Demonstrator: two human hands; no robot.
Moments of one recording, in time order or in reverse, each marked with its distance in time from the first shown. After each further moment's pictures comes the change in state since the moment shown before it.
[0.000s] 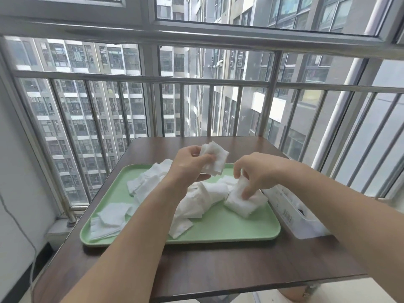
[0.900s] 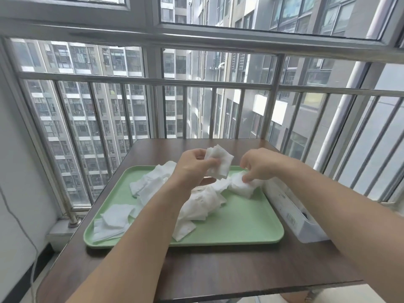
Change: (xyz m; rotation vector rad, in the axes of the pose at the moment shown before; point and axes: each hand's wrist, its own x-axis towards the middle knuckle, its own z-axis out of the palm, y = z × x) left_hand 0.003 -0.003 -0.001 -0.045 -0.037 -0.030; right_hand 0.031 0.018 -0.001 0.052 0.076 0.142
